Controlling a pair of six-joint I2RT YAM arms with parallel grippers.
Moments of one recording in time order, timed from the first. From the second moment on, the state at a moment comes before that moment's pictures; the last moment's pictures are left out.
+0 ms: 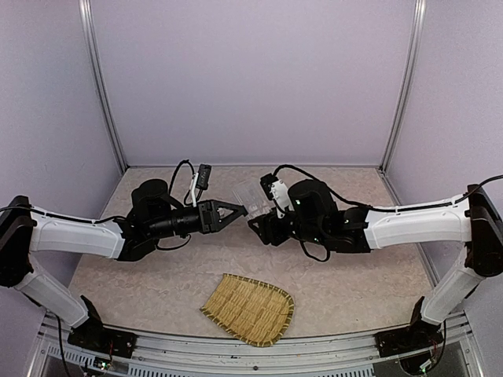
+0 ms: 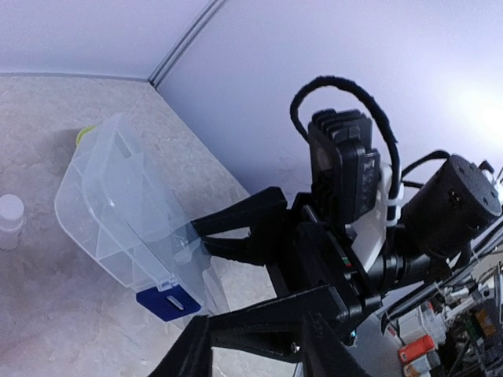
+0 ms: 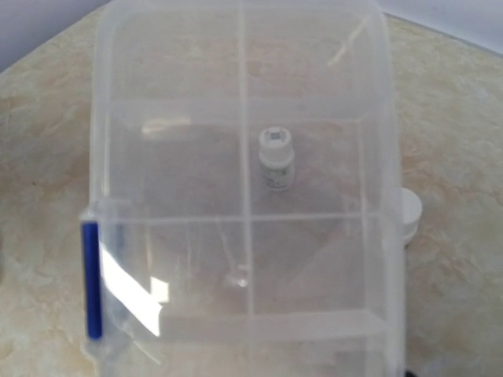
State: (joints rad) left arm -0.79 1.45 0.70 0.69 0.41 -0.69; right arm 1.02 1.58 1.01 0.12 0.22 0.23
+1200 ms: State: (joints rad) left arm -0.79 1.52 0.71 0.70 0.40 -0.75; right arm 1.03 1.56 1.02 0.12 0.18 0.23
